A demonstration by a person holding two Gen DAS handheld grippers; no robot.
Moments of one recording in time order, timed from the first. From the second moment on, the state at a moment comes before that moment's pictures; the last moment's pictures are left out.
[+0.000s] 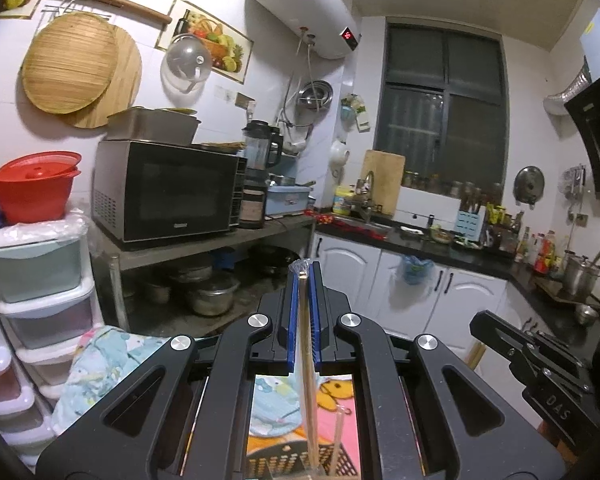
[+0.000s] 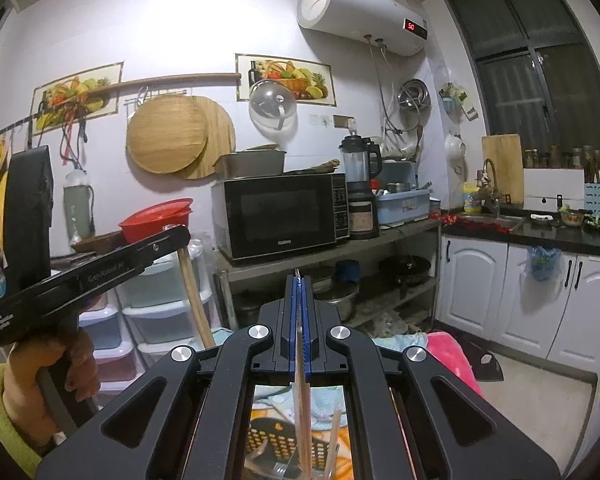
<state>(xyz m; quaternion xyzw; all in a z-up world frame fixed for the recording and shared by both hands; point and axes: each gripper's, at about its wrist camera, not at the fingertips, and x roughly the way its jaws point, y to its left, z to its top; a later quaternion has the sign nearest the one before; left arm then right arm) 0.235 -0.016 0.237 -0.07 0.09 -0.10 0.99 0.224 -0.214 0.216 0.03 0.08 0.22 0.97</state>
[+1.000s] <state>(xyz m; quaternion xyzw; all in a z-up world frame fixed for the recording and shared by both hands) 0.271 -0.013 0.110 -0.05 0.20 -0.09 0.97 0.280 -0.181 0.105 0.01 0.19 0.22 0.96</state>
